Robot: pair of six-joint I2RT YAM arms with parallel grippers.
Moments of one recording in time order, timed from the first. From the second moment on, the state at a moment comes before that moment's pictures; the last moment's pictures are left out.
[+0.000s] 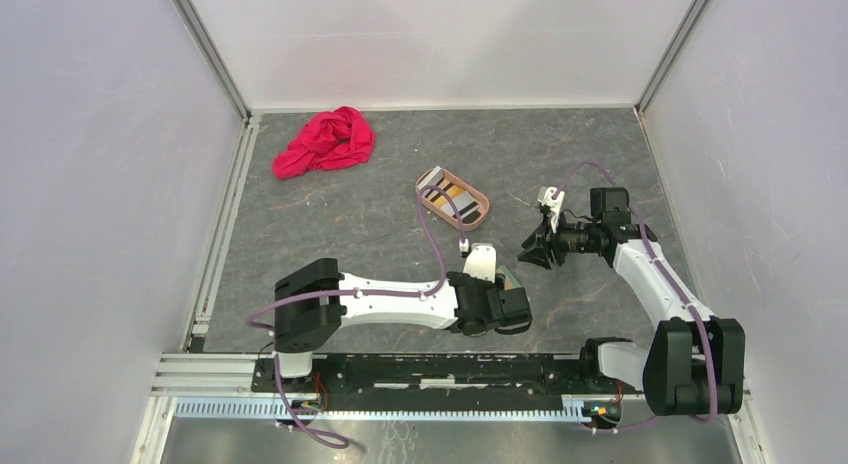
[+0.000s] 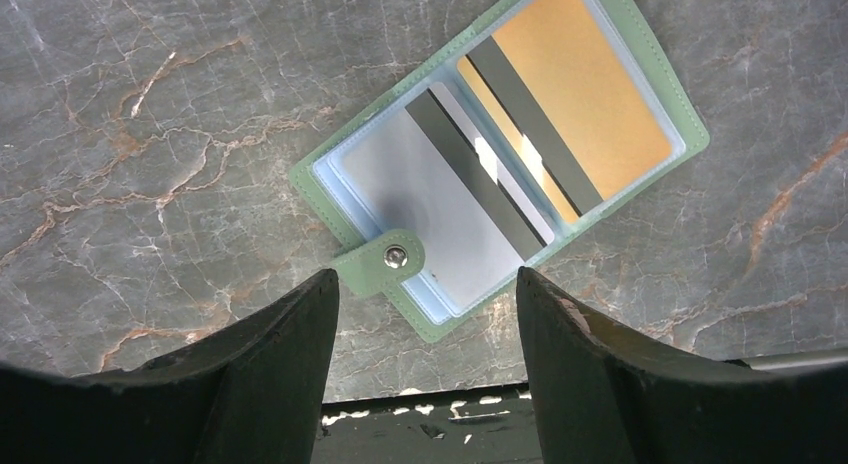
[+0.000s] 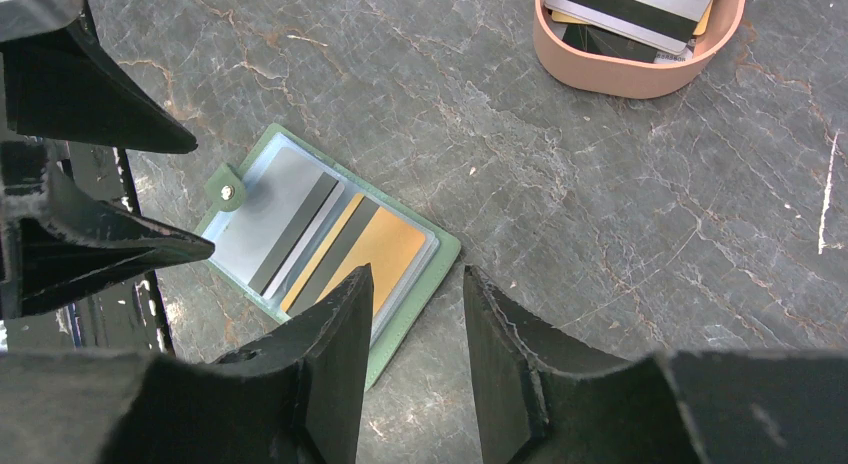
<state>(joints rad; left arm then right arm) -1.42 1.86 1.37 -0.82 -0.64 -1.26 0.02 1.19 0.71 -0.52 -1.00 -0.73</state>
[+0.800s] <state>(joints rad) -1.36 1.95 1.37 -0.85 -0.59 -1.26 0.01 1.21 0.71 -0.52 -0.99 -0.73</state>
